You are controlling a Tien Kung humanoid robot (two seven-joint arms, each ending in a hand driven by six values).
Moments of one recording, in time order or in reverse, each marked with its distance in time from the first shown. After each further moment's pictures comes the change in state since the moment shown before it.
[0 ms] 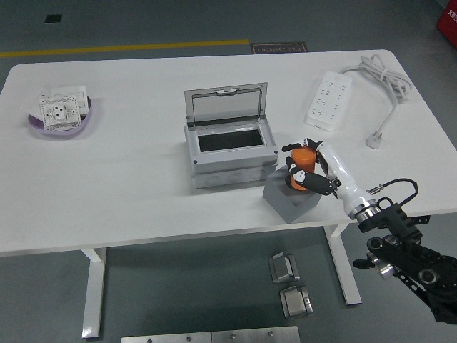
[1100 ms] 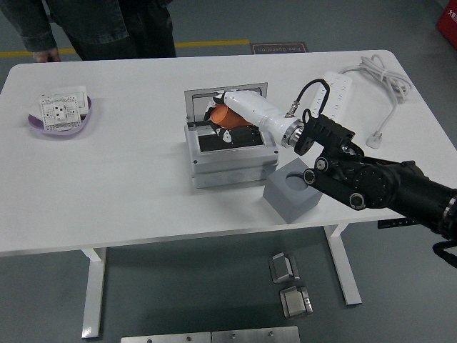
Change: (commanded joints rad) left arm -0.019 0.033 -0.072 0.001 0.085 0.003 0.018; right arm 0.656 0.221 -0.485 -0.351 -0.329 0.038 -0.176
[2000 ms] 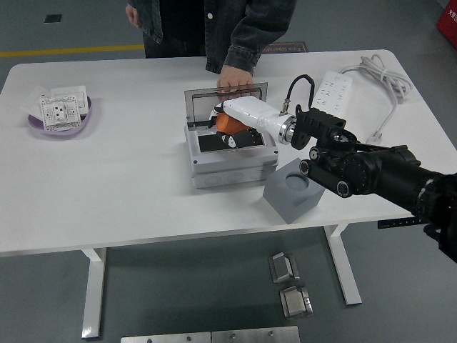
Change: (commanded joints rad) left arm -0.024 0.002 0.003 0.000 0.008 0.000 -0.002; right arm 0.062 0.087 -0.171 -0.220 0.082 0.063 0.057
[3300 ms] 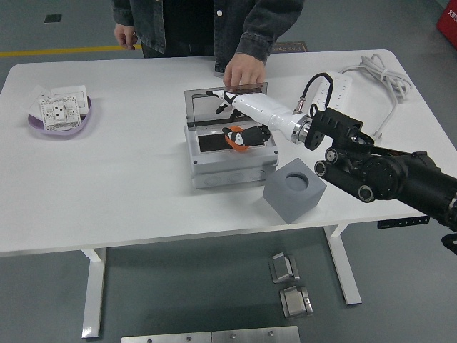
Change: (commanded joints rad) left arm 0.014 -0.010 0.008 0.001 -0.005 0.002 -0.004; right arm -0.080 -0.165 0.238 0.270 -0.144 0.046 -0.051
